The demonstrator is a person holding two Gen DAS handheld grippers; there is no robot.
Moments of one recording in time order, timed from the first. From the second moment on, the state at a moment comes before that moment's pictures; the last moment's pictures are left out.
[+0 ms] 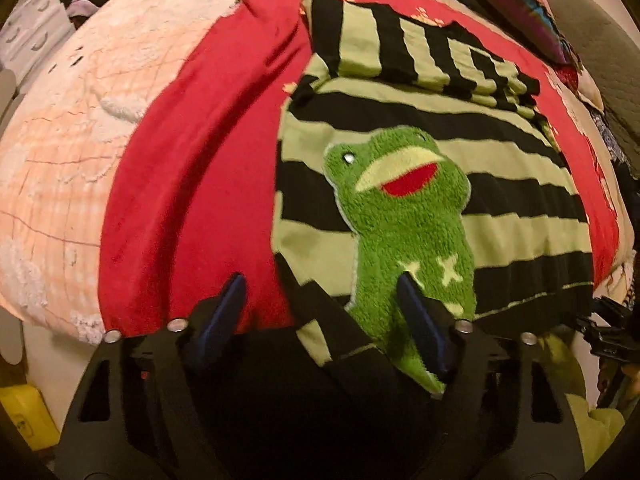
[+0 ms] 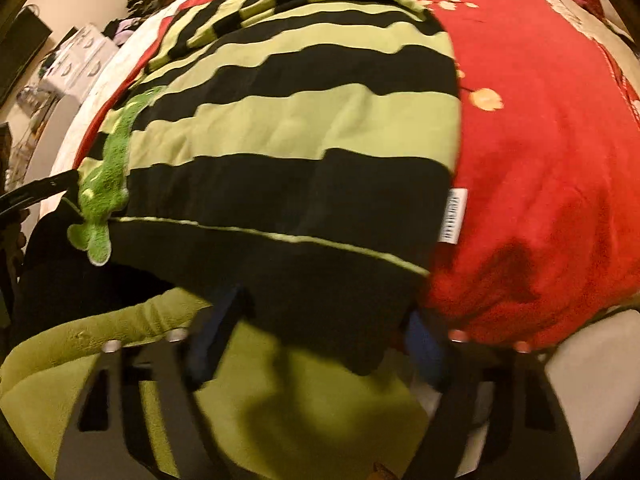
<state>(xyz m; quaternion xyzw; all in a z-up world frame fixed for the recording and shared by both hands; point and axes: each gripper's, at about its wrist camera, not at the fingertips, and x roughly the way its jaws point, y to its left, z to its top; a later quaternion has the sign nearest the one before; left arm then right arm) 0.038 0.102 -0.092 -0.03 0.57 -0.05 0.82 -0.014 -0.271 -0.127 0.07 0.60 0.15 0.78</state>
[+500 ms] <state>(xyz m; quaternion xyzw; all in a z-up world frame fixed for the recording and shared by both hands) 0.032 0.093 -0.108 -0.03 0.60 -0.08 0.79 0.000 -0.296 -0.127 0.14 0.59 0.15 0.78</state>
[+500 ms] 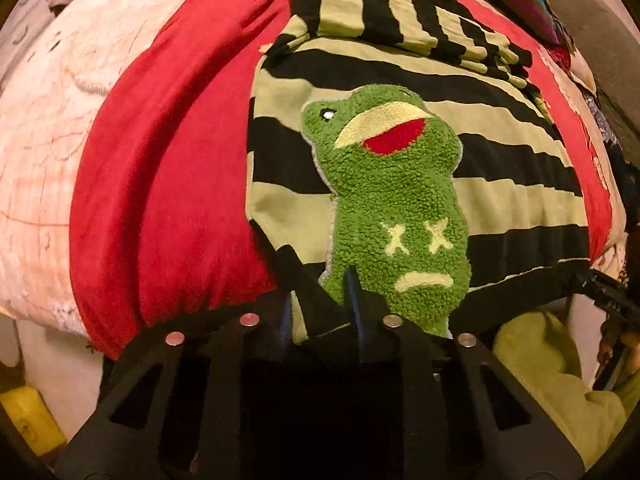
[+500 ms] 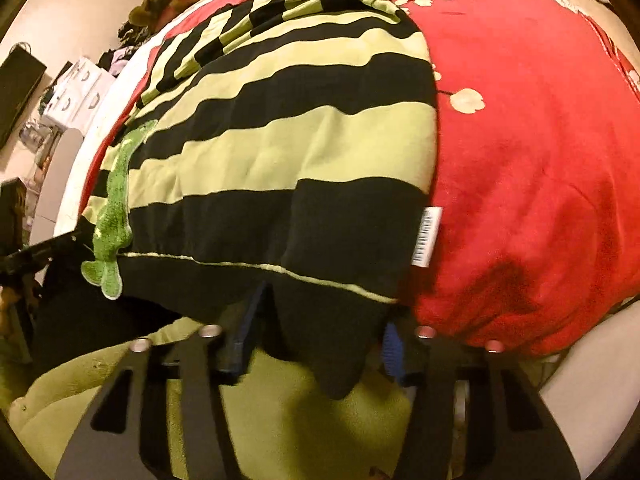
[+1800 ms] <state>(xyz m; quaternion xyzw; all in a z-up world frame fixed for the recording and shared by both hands) 0.210 0.122 -0.075 -0.29 0.45 -0.01 0.85 0.253 -0.341 -0.081 0.31 0.47 0.12 0.82</state>
